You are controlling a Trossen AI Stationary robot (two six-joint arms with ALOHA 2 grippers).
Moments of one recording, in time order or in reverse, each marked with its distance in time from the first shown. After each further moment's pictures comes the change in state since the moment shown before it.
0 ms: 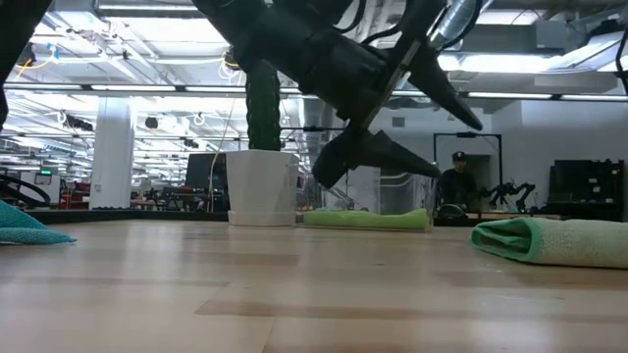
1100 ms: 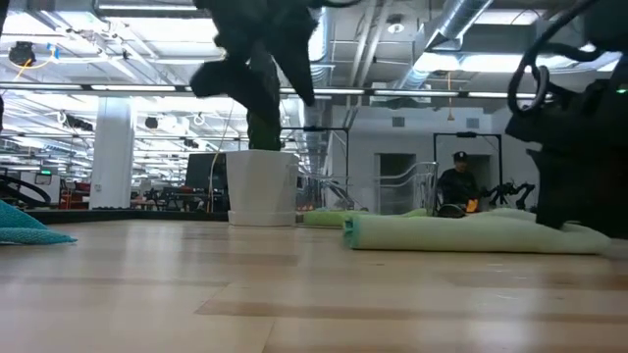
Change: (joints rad) left arm -0.015 -0.364 -0.001 -0.859 -0.170 -0.010; right arm -0.465 0.007 -0.035 0.216 0.294 -0.564
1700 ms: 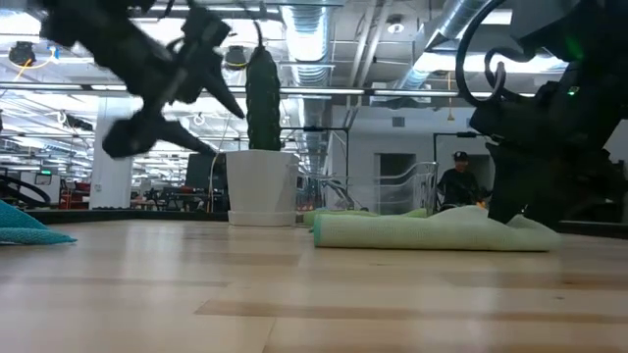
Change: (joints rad) left arm 0.005 -0.481 -0.789 0.717 0.000 -0.411; right arm -0.127 -0.001 0.002 0.173 -0.030 -0.356
